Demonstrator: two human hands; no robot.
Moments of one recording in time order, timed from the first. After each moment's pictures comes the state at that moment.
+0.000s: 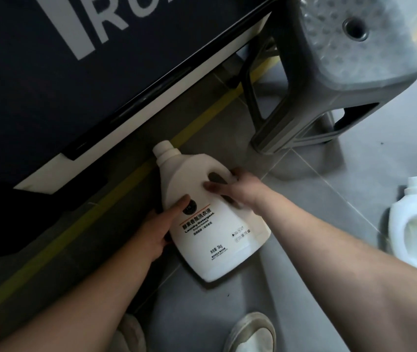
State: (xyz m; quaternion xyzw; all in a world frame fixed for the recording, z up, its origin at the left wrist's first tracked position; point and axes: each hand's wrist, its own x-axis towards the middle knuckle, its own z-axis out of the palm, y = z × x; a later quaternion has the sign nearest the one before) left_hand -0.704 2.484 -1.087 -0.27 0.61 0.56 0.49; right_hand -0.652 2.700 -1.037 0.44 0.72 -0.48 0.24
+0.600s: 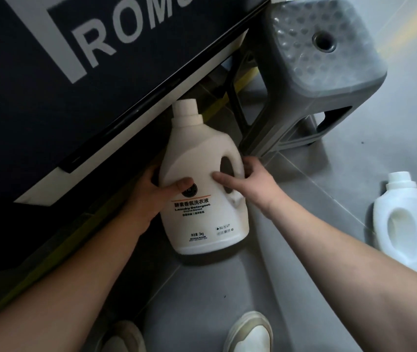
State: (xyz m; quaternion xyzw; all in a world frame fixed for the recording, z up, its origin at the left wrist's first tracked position) left_hand -0.748 2.518 -1.019 -0.03 0.73 0.55 0.41; right_hand -0.627 2.718 -1.000 0.44 0.68 -0.57 0.07
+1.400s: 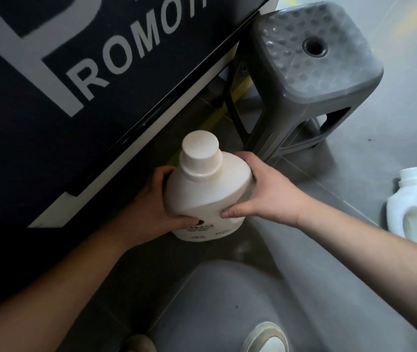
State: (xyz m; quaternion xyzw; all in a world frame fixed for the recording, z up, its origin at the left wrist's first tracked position) left_hand -0.760 2.509 -0.961 0.26 0.80 0.34 0.42; right_hand -0.615 2.734 -0.949 0.23 0.83 -0.50 0.11
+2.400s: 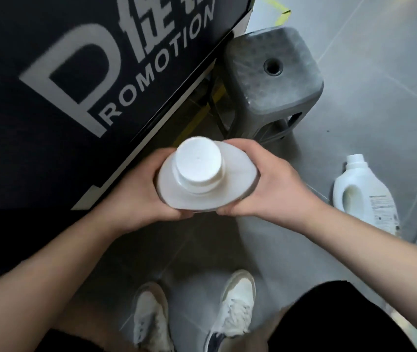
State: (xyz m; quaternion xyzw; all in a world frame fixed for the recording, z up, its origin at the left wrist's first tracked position) left_hand -0.747 2.513 -0.801 0.33 0.78 0.35 0.40; right_hand -0.574 2.713 -0.768 0.24 0.84 -0.48 0.03
